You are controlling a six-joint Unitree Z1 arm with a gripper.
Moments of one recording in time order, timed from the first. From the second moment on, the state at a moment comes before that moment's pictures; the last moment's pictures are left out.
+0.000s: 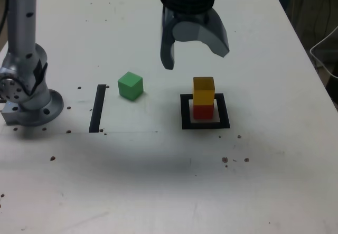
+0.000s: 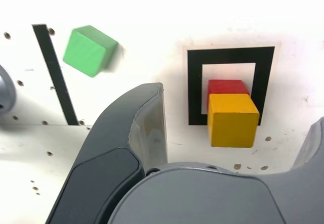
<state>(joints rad) -0.04 1.88 -1.59 1.39 0.12 -0.04</state>
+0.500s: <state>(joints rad) 0.11 1.73 -1.35 1.38 0.19 0.32</state>
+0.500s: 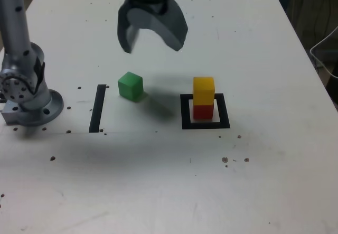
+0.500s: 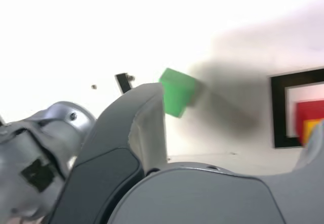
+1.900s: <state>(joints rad) 0.12 1.71 -1.01 1.11 0.21 0.62</state>
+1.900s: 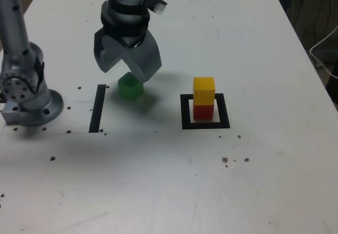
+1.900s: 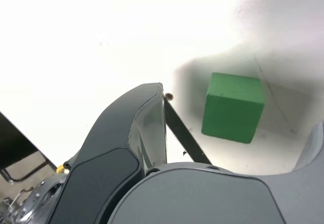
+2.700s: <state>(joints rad) 0.06 1.73 -0.94 1.01 0.17 0.66</state>
